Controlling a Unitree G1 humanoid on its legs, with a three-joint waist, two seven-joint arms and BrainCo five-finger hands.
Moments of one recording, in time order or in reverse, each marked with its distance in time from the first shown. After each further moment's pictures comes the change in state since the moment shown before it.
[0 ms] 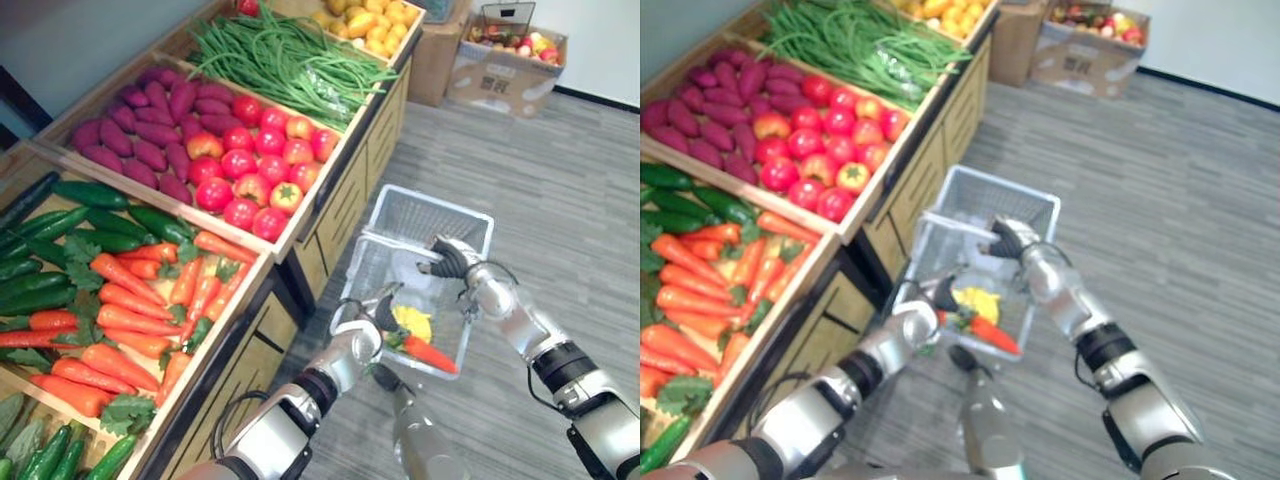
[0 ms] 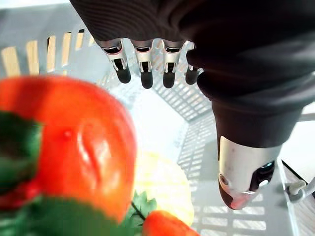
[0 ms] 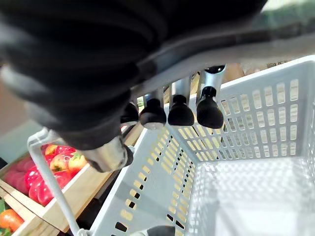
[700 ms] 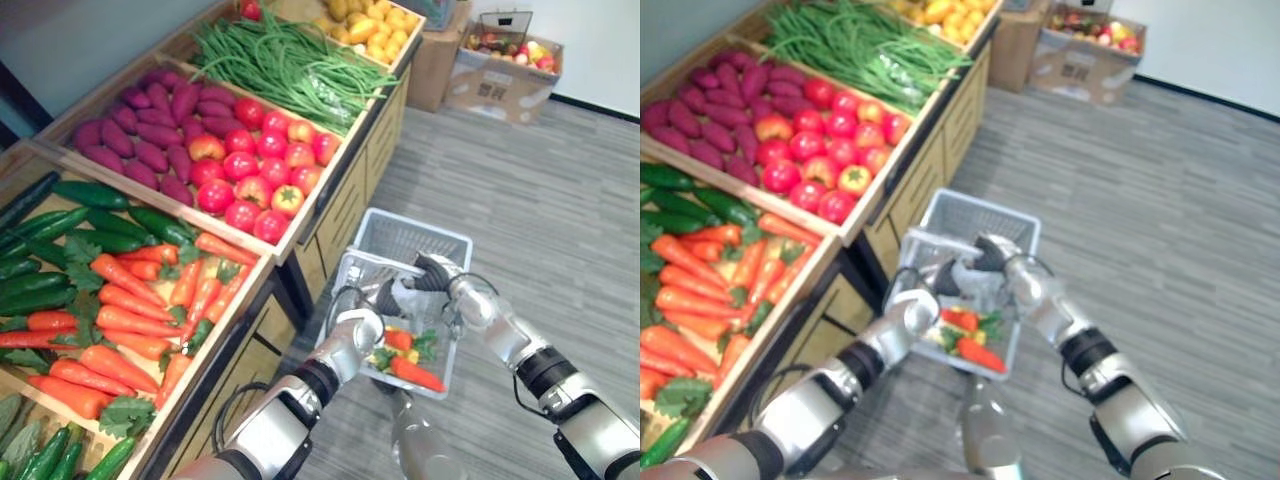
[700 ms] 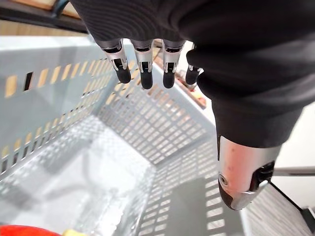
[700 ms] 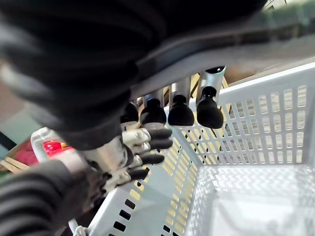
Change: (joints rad) left arm -0.031 0.017 -0.024 -0.104 -0.001 -0.006 0.040; right arm 0.016 0.051 0.056 0.047 -0.001 -0.002 0.009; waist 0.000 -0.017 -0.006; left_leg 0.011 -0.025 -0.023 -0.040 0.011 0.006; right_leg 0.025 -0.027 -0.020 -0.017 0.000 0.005
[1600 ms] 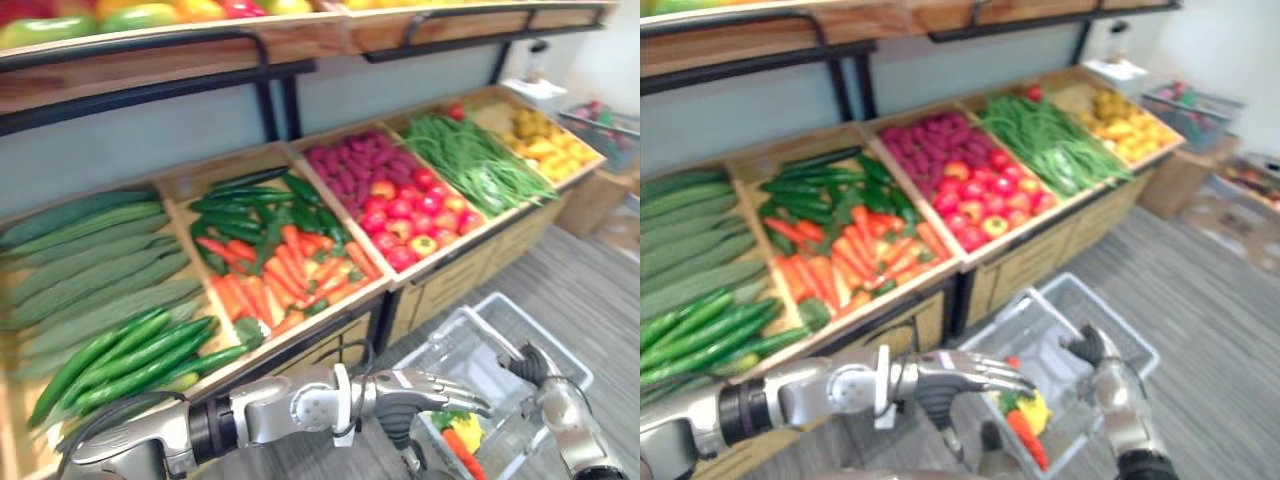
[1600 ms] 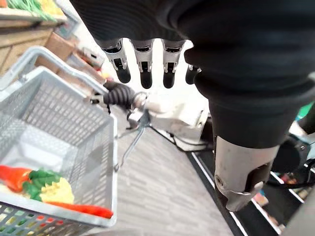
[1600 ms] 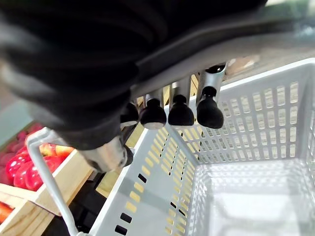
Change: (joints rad) left arm 0.216 0.727 -0.461 -1.082 -0.413 -0.340 -0.426; right arm 0.627 0.099 -0.703 0.012 -0.085 0.020 -0.073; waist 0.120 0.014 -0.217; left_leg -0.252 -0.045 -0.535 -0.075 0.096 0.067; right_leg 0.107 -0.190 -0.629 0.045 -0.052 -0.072
